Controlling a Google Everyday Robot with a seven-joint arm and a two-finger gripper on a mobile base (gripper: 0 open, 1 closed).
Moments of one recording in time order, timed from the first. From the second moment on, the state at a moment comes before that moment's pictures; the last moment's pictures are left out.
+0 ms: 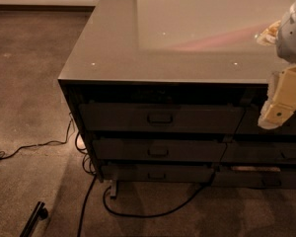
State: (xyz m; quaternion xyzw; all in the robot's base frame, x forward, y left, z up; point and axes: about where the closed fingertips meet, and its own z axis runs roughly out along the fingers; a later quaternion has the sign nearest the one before) arm 0.438 -0.217 0.976 -0.60 0.78 -0.03 0.16
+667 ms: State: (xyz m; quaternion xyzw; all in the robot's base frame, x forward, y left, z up) arm 0.442 -0.198 0.956 -0.64 0.75 0.00 0.16
